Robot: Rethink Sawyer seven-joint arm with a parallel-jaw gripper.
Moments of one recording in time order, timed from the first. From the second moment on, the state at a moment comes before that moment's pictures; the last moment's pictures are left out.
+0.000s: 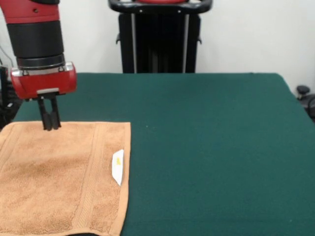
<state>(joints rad) -0.87 -0.60 0.51 1.60 -0.51 0.50 1.19</state>
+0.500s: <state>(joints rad) -0.68 -0.64 0.32 1.58 -0.45 0.51 1.22</state>
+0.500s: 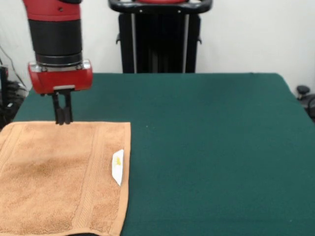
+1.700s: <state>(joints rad) -0.30 -0.38 -0.01 1.31 -0.25 0.68 1.65</state>
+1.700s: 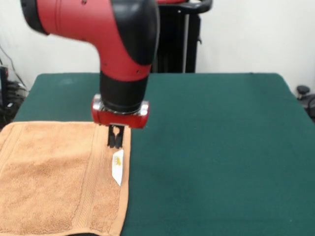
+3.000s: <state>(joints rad) -0.27 -0.26 -0.10 1.19 -0.24 0.73 1.65</state>
